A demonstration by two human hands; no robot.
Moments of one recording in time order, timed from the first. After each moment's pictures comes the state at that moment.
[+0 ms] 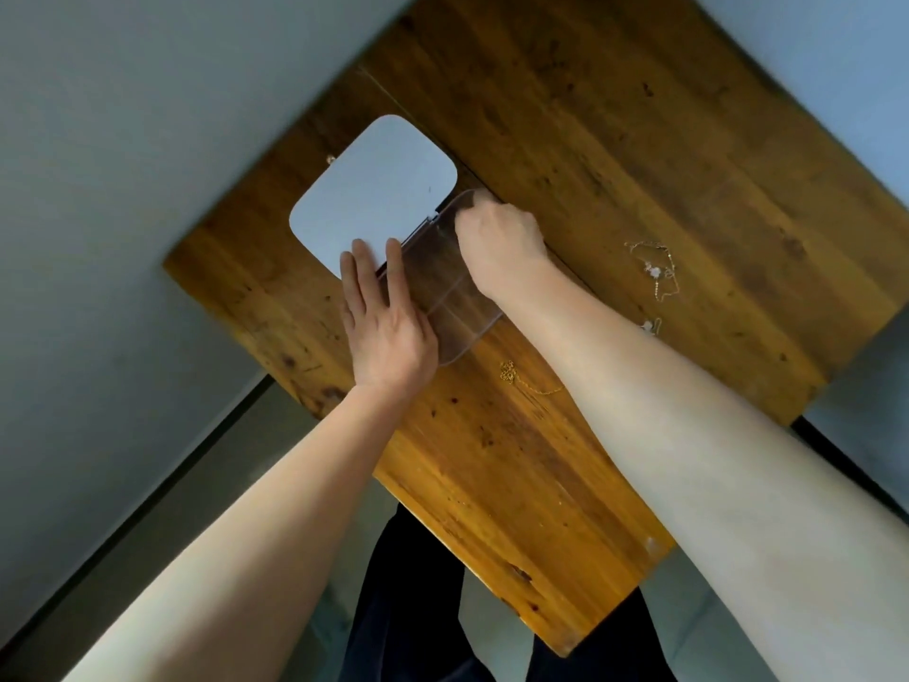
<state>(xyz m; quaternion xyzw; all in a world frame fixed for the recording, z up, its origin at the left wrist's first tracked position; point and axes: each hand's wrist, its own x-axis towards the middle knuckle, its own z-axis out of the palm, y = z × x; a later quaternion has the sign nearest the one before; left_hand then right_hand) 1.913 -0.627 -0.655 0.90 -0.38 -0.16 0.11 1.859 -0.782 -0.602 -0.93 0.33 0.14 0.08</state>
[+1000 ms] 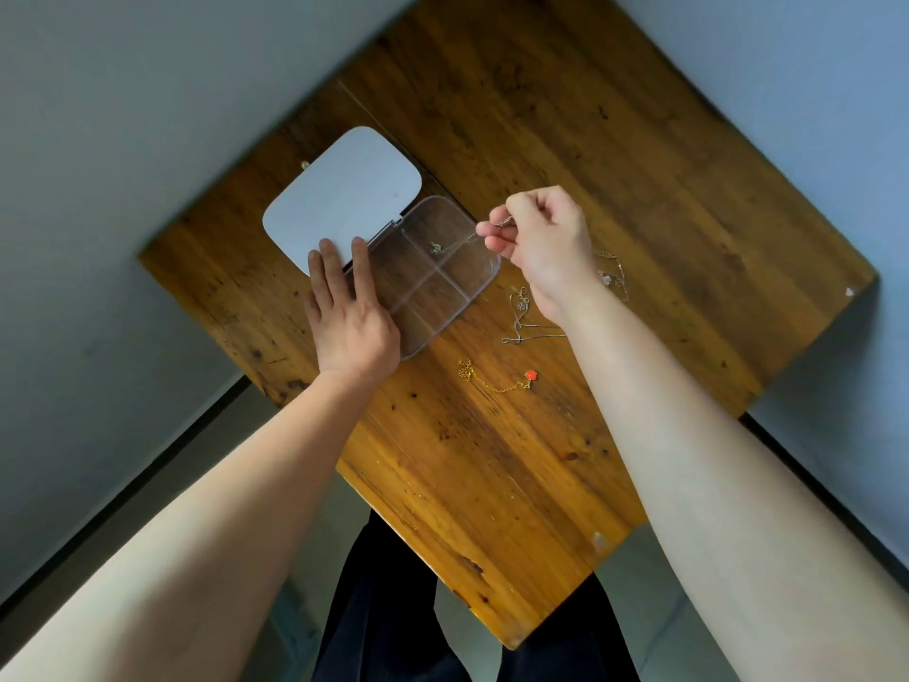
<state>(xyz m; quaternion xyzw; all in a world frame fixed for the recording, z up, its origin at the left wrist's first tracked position) 1.909 -0.633 -0.648 0.92 -0.36 -0.17 0.06 1.777 -0.808 -0.569 -0.48 0.50 -0.22 0.68</state>
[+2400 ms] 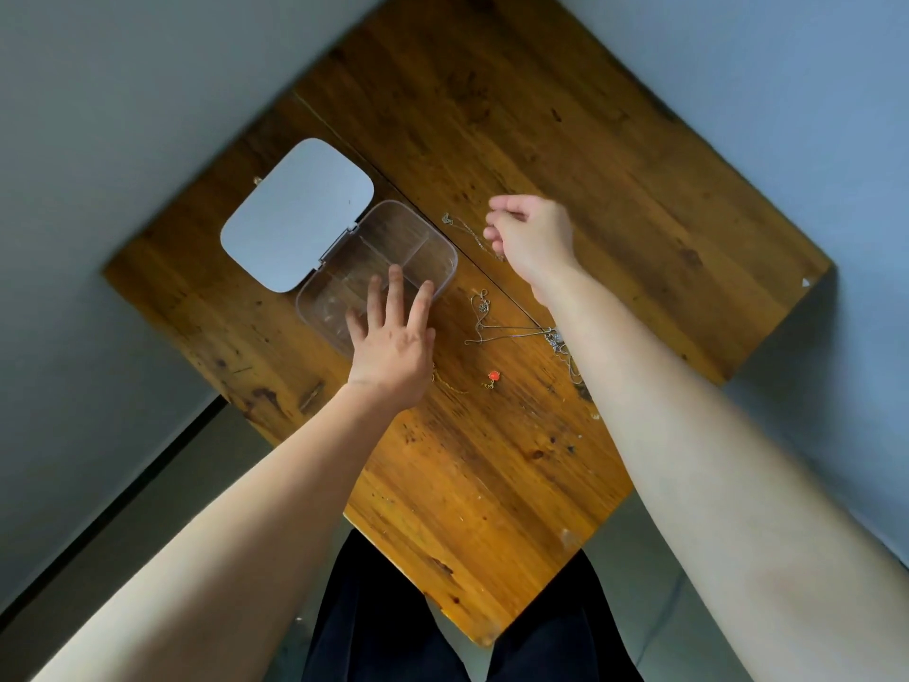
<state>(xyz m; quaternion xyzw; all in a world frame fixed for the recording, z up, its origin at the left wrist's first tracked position) 1.839 -0.663 -0.641 0.84 -0.49 -0.25 -0.02 1.751 -0.853 -0.606 -0.61 0.57 -0.14 0.54</state>
